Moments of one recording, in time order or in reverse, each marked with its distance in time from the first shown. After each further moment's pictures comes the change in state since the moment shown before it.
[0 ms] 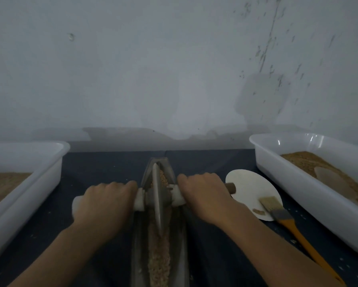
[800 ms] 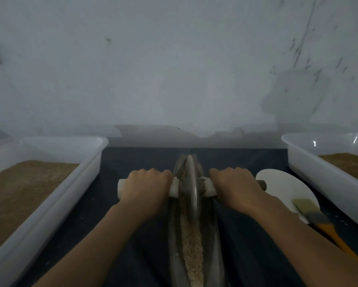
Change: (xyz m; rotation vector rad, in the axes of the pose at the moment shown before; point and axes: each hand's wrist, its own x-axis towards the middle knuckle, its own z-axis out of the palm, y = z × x) left_hand 0.012 0.000 0.000 0.000 0.018 0.038; right_hand 0.010 0.011 0.014 -0.007 -0.053 0.046
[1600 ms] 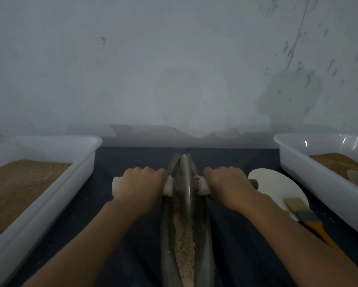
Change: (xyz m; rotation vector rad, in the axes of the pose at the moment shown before) left_hand 0.002 0.001 -0.001 0.023 0.003 0.005; right_hand -0.001 0.002 -0.001 0.025 0.026 -0.014
